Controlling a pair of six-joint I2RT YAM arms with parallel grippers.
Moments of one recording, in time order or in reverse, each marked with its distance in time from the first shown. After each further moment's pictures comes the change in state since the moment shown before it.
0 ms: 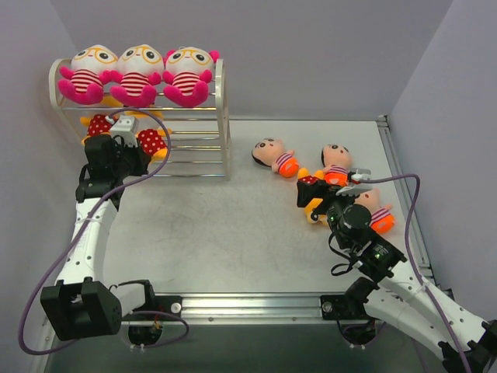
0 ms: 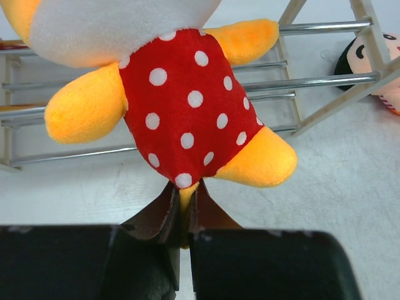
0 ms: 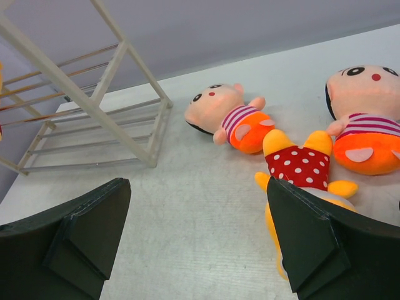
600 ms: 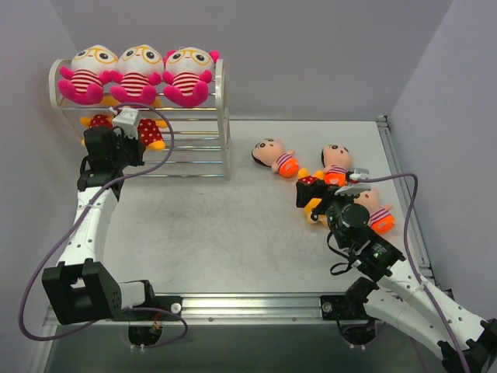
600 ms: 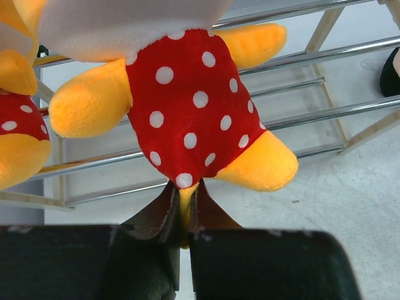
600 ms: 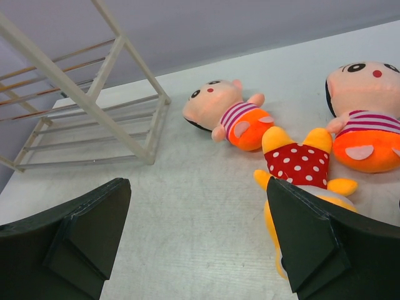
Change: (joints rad) left arm 0.020 0.102 0.047 0.126 -0.016 0.164; right arm -0.005 0.014 -0.002 0.000 -0.008 0.000
